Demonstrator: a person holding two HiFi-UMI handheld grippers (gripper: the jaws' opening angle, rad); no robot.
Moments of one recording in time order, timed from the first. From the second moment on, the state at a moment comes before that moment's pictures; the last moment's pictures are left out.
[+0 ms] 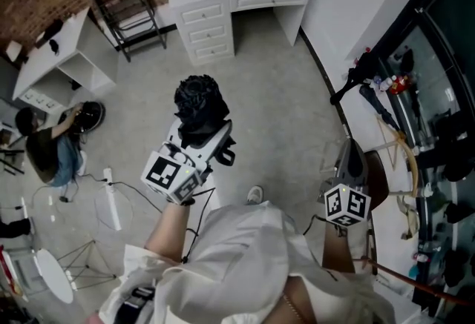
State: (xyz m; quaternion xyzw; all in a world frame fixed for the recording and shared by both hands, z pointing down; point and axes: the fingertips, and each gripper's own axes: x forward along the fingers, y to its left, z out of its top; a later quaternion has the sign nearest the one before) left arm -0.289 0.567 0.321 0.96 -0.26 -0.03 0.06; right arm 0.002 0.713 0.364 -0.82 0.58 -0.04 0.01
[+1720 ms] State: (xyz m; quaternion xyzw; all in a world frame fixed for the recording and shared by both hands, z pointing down) left arm -0.170 0.218 0.339 0.97 -0.22 -0.03 0.08; right arm 0.100 0.379 0.367 -0.83 0.55 -0.04 -0.01
